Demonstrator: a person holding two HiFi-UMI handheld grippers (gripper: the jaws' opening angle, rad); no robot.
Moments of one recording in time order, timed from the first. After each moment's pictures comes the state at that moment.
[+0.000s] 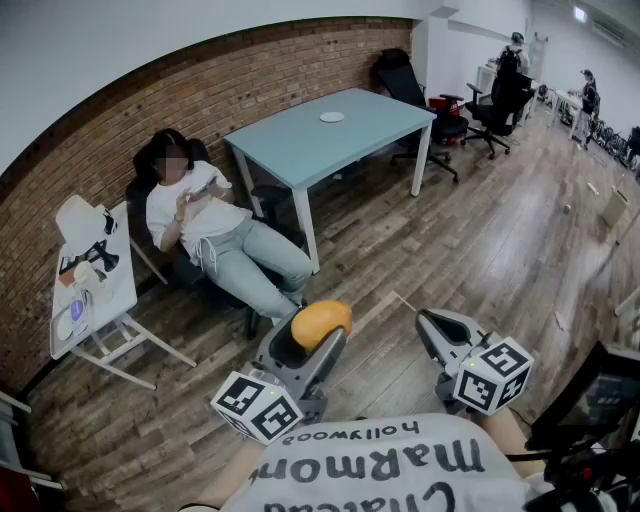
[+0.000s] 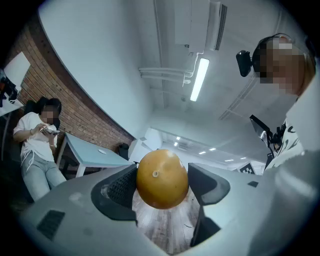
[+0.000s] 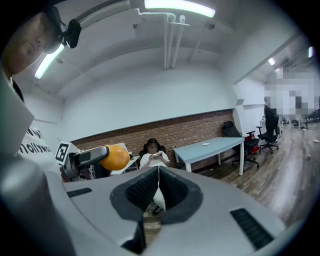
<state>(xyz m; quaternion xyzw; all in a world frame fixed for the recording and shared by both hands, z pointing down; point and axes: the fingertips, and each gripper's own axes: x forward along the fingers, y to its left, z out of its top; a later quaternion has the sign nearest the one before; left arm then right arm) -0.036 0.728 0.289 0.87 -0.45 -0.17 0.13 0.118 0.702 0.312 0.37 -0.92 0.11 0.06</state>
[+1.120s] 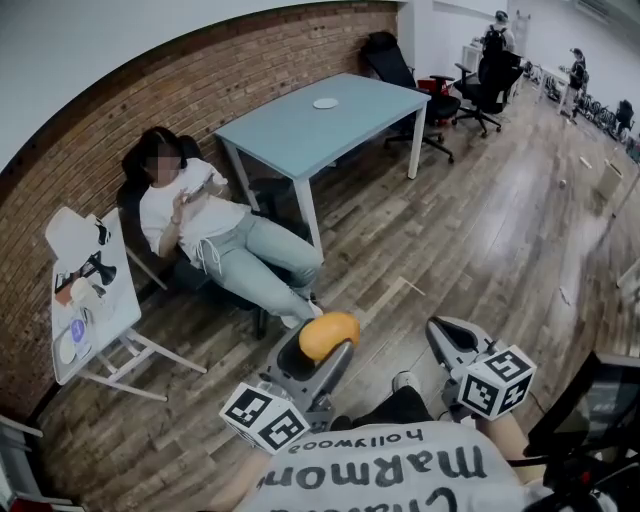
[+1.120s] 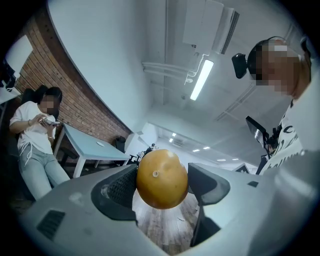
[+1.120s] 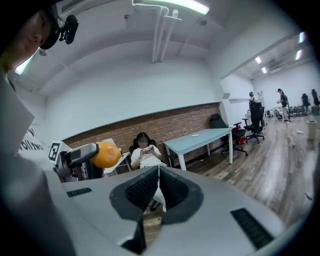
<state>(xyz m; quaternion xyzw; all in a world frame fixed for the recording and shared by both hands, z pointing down) -0.098 0.718 0.325 0.88 -0.41 -0.16 0.17 0.067 0.695 0.362 0.43 -0.89 0.16 0.08</state>
